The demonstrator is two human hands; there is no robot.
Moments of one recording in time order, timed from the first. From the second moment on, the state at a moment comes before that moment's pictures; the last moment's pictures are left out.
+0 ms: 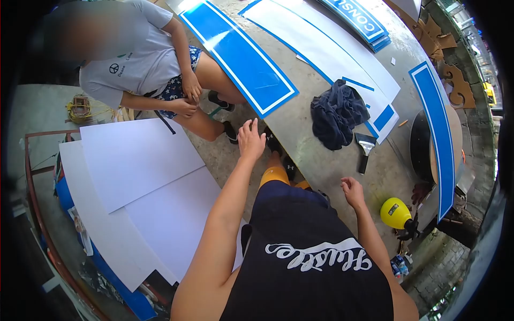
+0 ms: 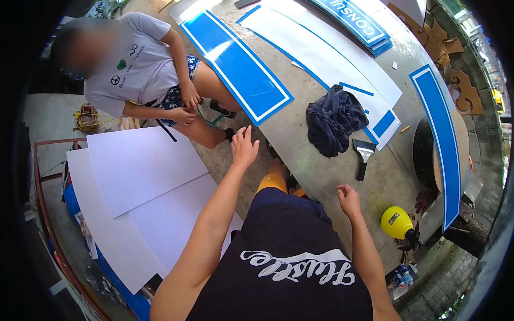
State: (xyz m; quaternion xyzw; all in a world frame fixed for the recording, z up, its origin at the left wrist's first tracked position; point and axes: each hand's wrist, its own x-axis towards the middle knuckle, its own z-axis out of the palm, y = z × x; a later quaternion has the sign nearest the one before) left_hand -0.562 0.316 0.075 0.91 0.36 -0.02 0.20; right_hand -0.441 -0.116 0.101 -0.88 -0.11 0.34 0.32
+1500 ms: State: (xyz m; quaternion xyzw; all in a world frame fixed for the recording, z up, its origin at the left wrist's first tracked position) left_hand -0.570 0.378 0.041 0.71 0.50 0.05 0.50; right_hand -0.281 0.091 0.266 -0.87 -0.43 0.21 0.06
